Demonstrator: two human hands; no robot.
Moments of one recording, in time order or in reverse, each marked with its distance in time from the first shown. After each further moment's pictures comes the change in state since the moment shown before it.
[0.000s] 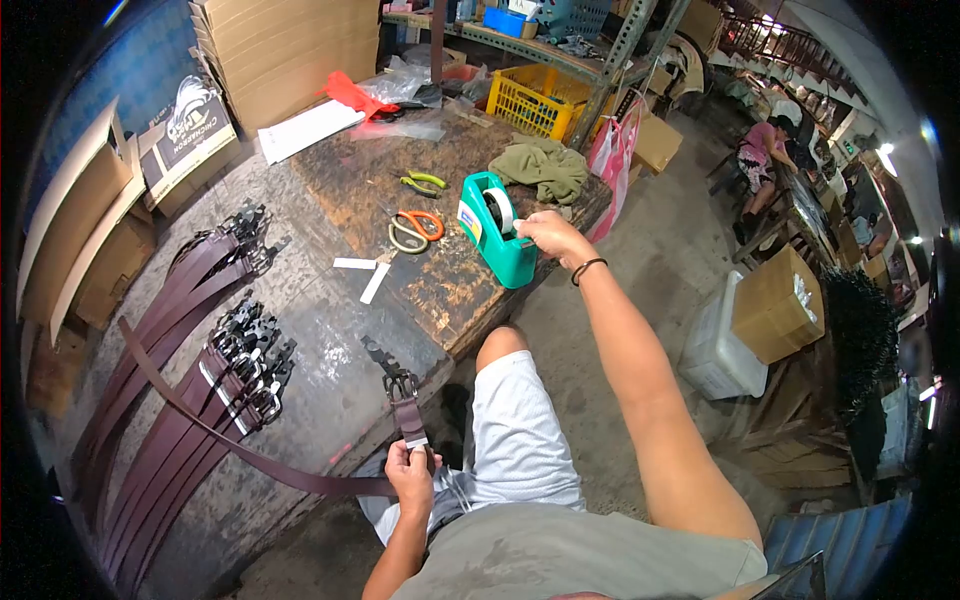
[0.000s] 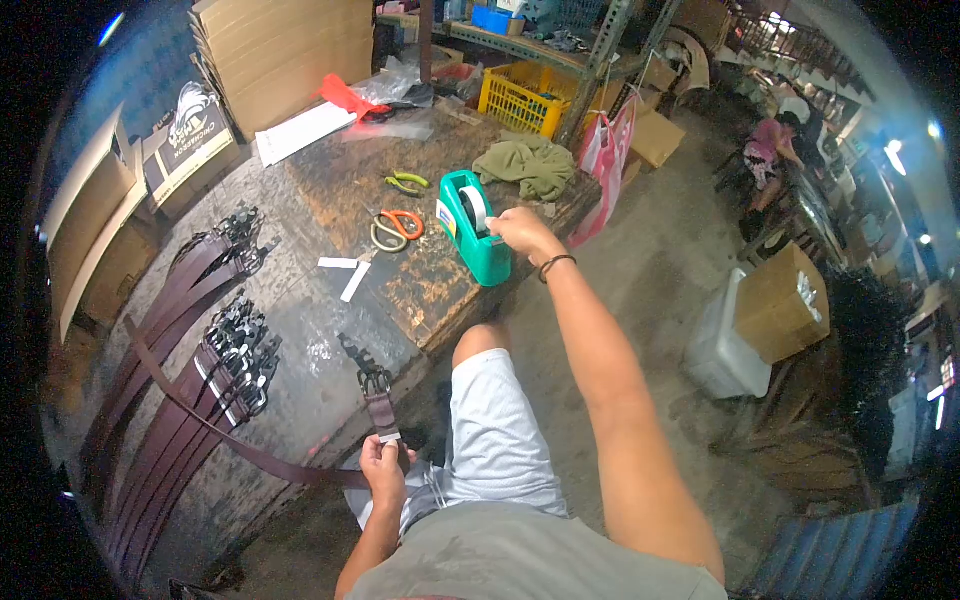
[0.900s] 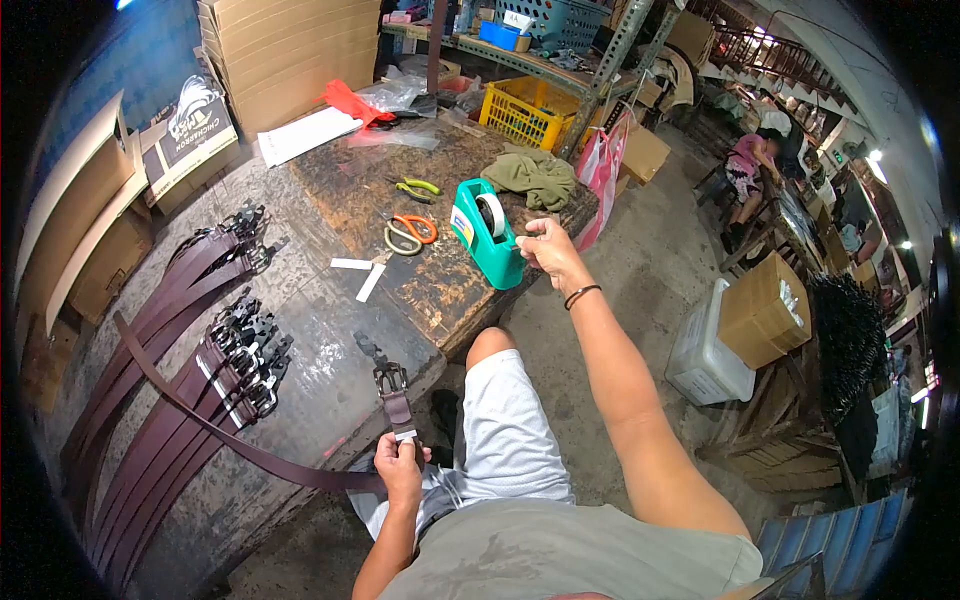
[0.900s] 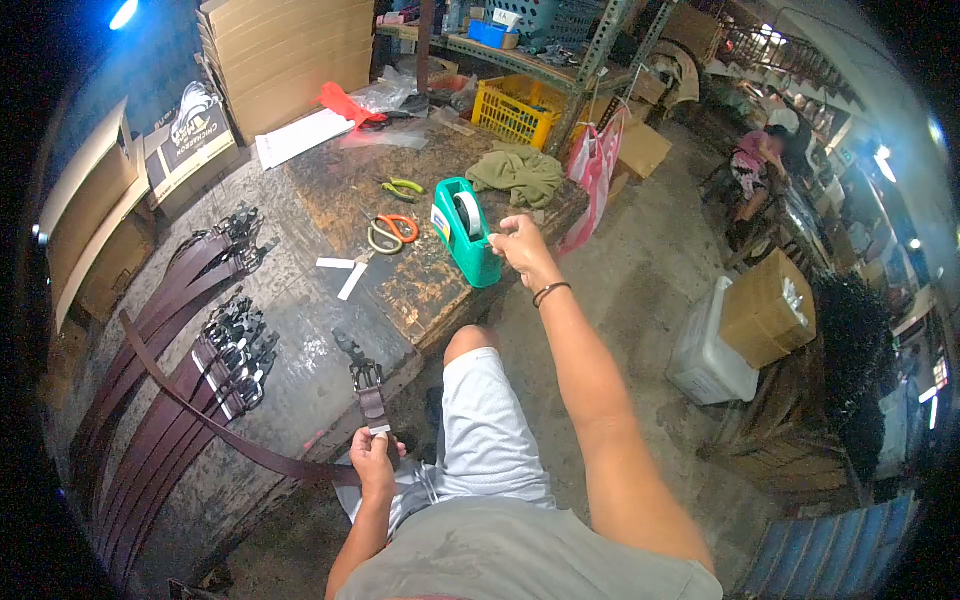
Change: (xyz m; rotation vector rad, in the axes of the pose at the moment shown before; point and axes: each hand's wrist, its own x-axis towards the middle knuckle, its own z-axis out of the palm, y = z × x) left_hand 0.002 0.009 0.001 -0.062 -0.004 -0.013; right_hand -0.035 0.008 0.010 0.393 0.215 -0.089
